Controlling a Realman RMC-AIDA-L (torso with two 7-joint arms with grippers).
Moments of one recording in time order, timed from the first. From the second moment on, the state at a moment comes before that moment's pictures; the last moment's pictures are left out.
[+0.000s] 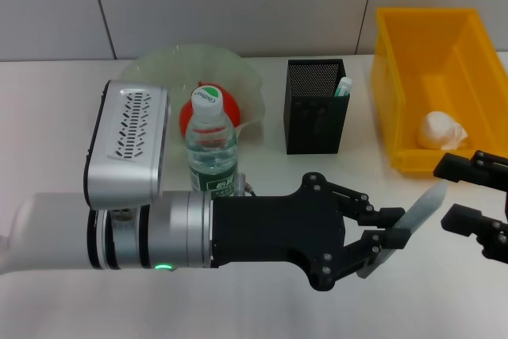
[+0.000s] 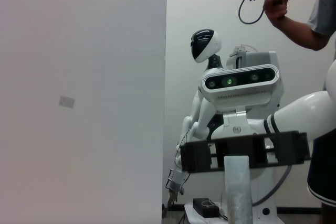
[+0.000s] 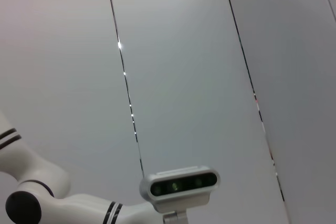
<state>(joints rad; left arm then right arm) -0.51 -2.07 1.74 0.72 1.08 1.38 -1.10 0.37 2.02 2.59 0.57 1.39 -2.11 1.19</state>
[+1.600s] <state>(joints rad) -0.51 -2.07 1.73 0.73 1.08 1.39 -1.11 0.40 2.04 2.58 0.57 1.33 -2.08 1.18</state>
